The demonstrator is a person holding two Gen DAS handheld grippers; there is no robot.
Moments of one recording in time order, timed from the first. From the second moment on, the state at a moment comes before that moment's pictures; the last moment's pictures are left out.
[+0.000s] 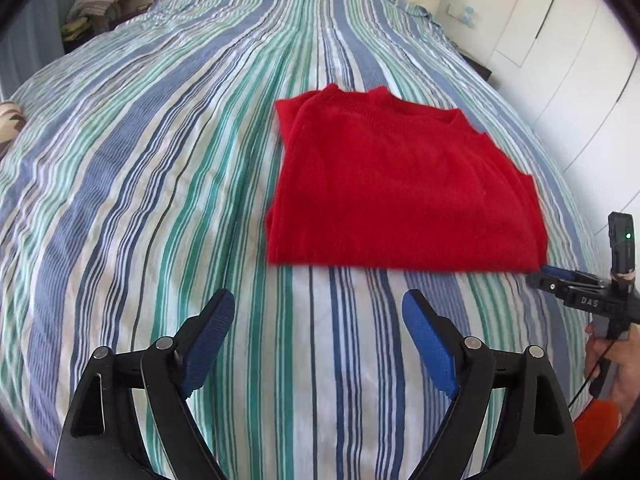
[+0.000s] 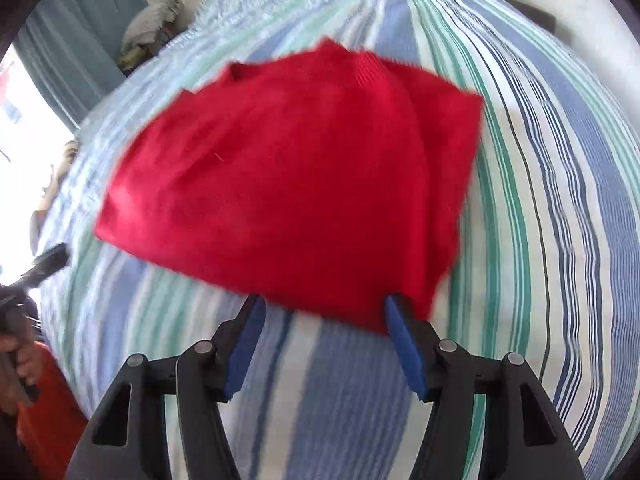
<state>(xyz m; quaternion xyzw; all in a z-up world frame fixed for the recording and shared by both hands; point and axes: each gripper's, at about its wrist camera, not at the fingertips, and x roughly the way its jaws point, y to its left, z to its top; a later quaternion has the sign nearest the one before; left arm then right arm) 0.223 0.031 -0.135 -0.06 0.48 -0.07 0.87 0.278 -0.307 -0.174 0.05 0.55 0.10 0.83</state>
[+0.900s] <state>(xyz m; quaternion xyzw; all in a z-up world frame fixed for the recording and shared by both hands) 0.171 -0.008 -0.200 0.02 0.49 -0.03 0.87 0.139 -0.315 -0.195 0.02 0.45 -0.03 0.89</state>
